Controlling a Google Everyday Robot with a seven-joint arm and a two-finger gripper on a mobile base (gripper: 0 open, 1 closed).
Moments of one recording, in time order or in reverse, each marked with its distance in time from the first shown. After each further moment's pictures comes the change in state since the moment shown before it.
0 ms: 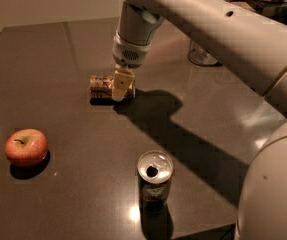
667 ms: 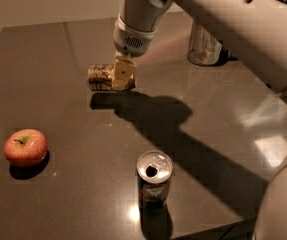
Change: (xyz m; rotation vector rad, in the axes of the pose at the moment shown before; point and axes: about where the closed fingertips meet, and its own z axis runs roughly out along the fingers) arm -0.009 0.006 -0.038 0.041 -0.036 -0.039
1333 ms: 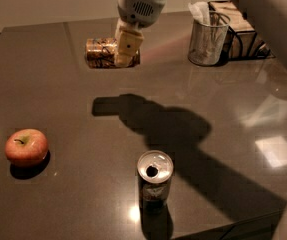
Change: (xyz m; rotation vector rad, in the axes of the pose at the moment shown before) arm -0.013 0.003 -0.077 0.082 -0.034 -0.086
